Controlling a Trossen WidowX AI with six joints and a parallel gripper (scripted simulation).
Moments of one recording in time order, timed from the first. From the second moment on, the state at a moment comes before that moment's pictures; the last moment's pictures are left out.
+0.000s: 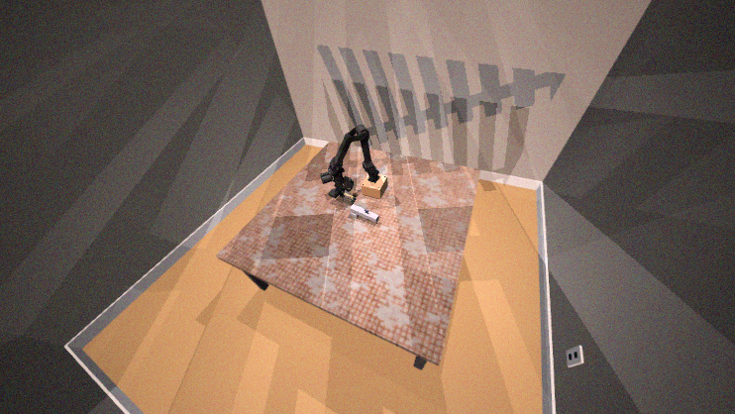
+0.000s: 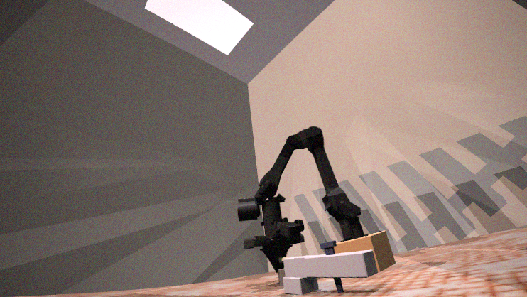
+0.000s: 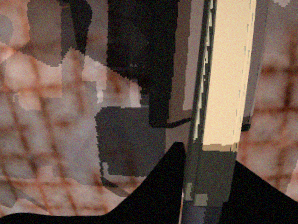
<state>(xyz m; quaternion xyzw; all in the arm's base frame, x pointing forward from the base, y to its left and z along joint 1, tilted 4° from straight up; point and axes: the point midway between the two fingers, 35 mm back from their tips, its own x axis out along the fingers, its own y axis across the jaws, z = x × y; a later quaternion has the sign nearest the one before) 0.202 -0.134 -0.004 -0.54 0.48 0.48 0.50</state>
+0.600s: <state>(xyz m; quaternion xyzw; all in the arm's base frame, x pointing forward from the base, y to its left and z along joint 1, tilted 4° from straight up) 0.204 -0.135 -0.025 -0.54 0.48 0.48 0.50</state>
